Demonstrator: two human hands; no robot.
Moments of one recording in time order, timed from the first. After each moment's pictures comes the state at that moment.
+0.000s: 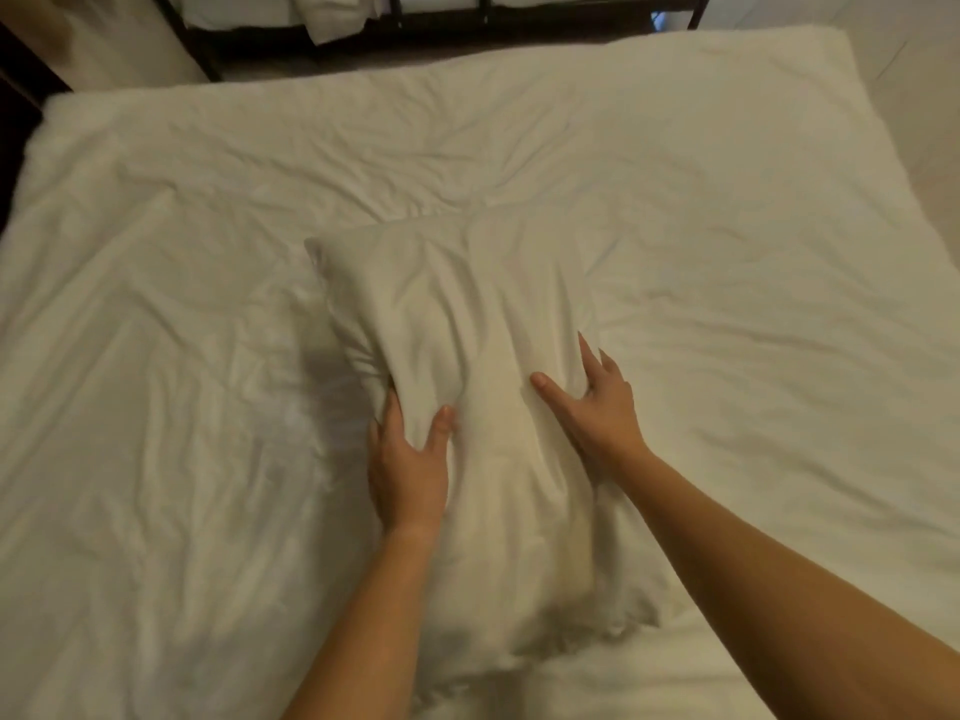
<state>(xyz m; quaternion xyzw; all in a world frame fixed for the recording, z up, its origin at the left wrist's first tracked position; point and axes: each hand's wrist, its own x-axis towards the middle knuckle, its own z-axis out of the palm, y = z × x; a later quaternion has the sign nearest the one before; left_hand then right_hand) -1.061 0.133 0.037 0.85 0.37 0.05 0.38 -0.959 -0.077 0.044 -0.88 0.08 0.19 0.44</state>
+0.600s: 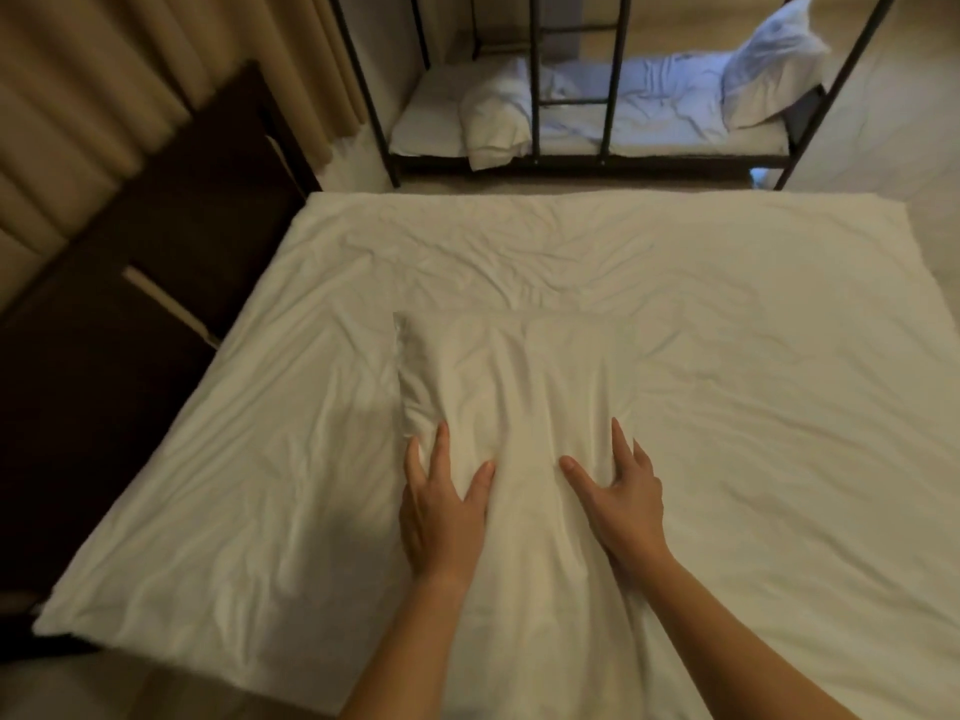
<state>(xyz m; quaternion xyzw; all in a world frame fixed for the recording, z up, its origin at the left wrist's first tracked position) -1.235 0.106 0.233 0.88 0.38 0.11 0.27 -1.135 -0.077 0.208 -0.86 0.02 0.17 0.48</state>
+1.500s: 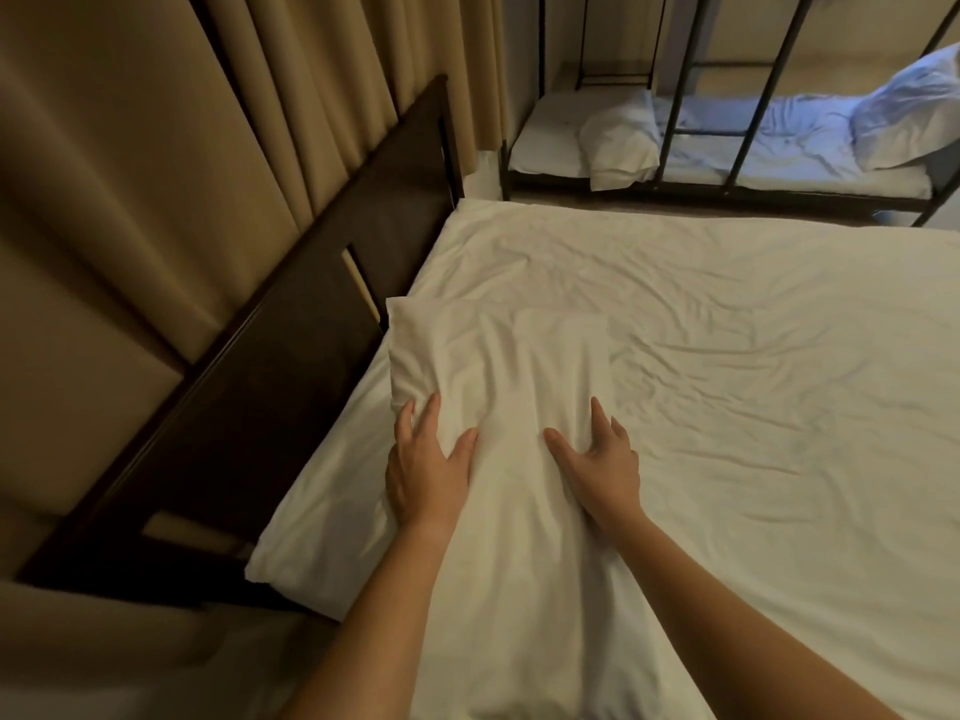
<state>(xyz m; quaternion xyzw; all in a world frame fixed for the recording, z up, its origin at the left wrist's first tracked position) -1.445 0.496 0.290 0.87 0.41 0.14 0.23 -1.326 0.318 0.259 -0.87 -0.05 0.19 0.44</state>
